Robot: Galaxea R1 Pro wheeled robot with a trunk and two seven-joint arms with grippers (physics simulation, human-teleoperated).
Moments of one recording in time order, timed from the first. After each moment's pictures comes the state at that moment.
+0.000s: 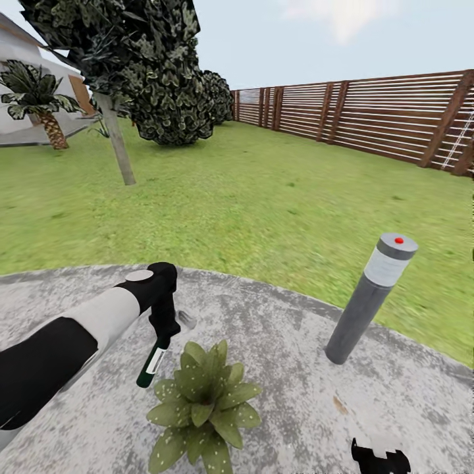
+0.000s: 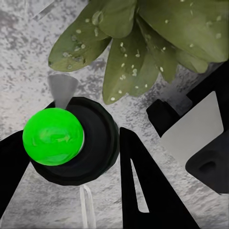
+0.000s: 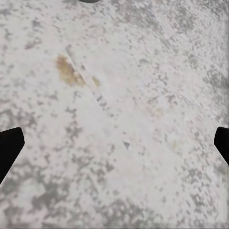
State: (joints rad) left arm -1.29 0.00 -0.79 -0.26 -0.80 0.93 -1.54; right arm -0.43 -0.11 -0.24 -0.11 0.23 -0.39 -0.28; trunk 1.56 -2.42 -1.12
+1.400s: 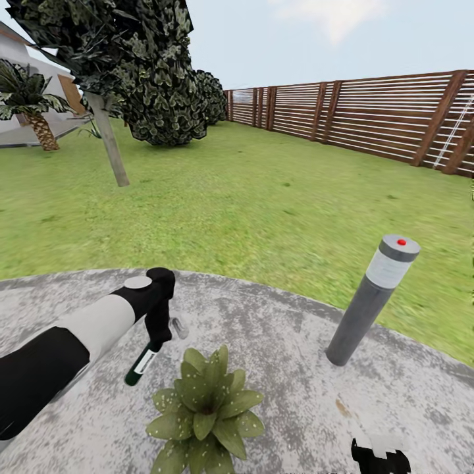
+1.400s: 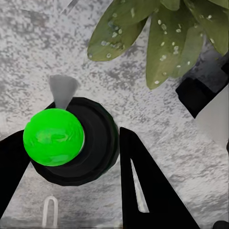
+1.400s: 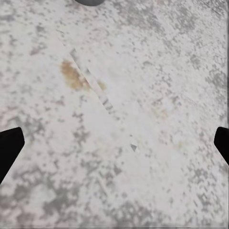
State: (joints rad) left arm -1.24 0.04 -0.85 -0.33 -0.85 0.81 -1.53; right arm -0.43 -0.11 -0.24 -0.11 0.23 -0.39 -0.28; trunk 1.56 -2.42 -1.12
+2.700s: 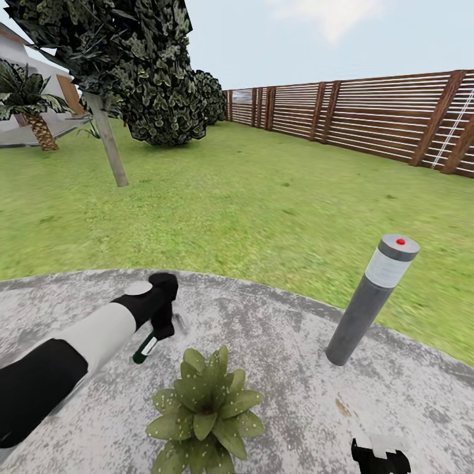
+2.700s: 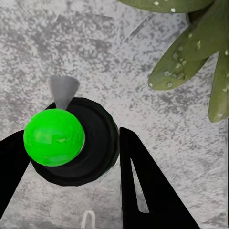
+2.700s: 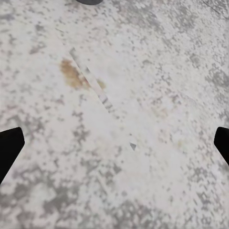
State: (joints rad) left arm -1.18 0.04 -0.76 -0.41 -0.84 0.83 -1.23; right arm -0.43 -0.11 -0.24 -0.11 0.23 -0.39 -0.28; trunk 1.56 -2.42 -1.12
